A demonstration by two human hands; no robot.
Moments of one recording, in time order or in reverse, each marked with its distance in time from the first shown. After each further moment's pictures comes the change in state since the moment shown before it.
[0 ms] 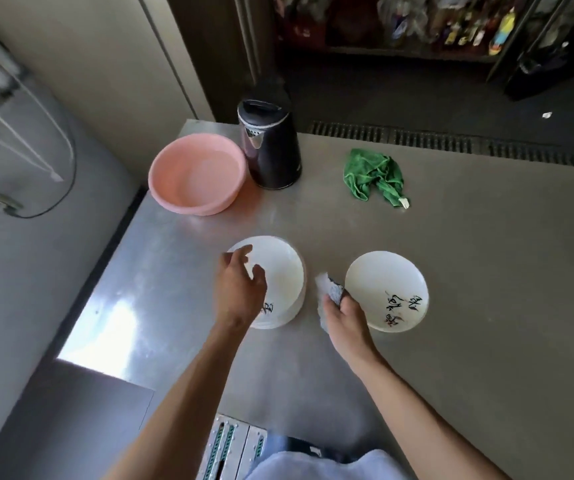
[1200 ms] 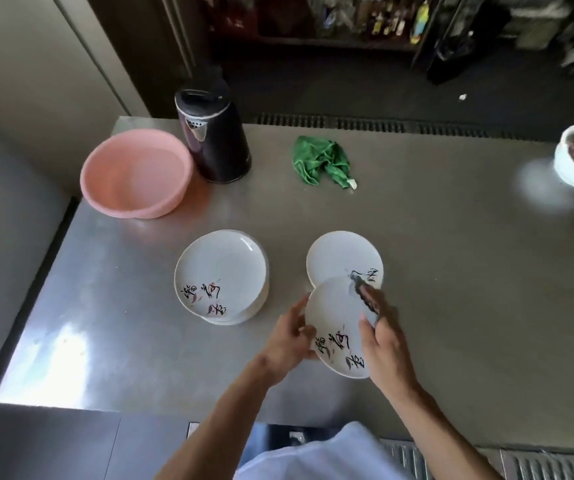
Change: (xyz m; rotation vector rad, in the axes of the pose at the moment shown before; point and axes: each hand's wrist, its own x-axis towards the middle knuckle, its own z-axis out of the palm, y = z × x) left_hand -0.111 0.020 0.052 -0.630 -0.919 -0.223; right_hand -0.062 0.065 -0.070 -0.270 0.361 -0.319
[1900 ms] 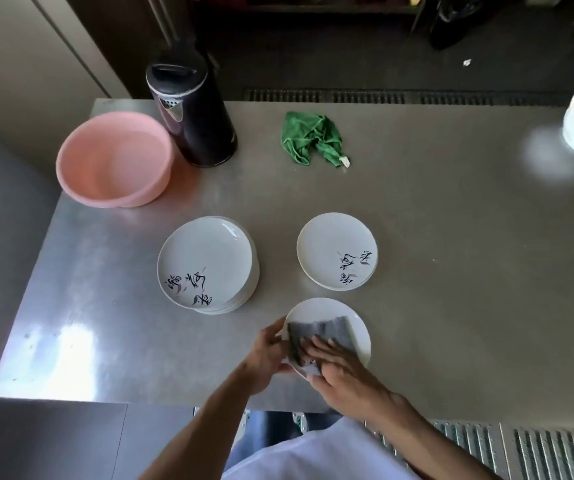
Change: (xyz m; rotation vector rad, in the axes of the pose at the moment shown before) left_hand 0.007 -0.058 -0.009 -0.088 0.050 -0.275; right_hand -0.054 0.057 0.044 -0.451 -0.831 -0.272
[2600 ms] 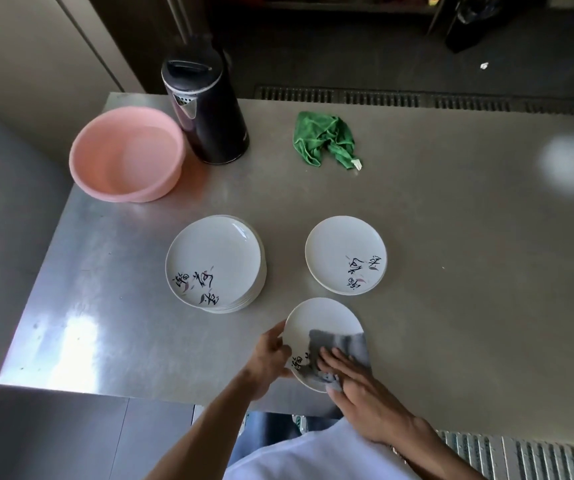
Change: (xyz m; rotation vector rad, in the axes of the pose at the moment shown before) left_hand -0.002 -0.002 -0.003 0.093 0.074 0.034; right_hand -0.030 0.015 0.006 0.159 0.004 0.054
